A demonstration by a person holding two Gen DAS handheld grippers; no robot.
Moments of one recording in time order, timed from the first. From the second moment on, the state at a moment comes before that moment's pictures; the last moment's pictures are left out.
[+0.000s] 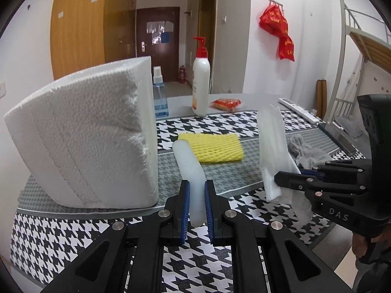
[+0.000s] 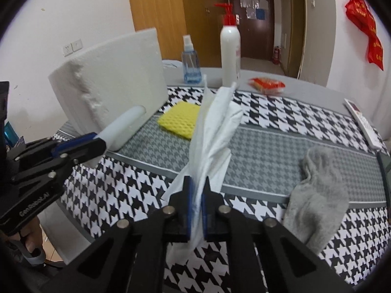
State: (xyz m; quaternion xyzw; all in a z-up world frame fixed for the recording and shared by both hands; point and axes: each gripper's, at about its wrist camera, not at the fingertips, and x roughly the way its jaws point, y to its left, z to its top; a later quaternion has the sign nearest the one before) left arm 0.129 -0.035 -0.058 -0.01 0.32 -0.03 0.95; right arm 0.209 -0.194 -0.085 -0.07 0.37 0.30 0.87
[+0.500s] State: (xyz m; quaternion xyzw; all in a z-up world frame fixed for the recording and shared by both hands) left arm 0.115 -0.040 -0.032 0.01 0.28 -0.03 0.96; right arm 0.194 -0.200 -0.045 -0.07 0.31 0.32 0.89
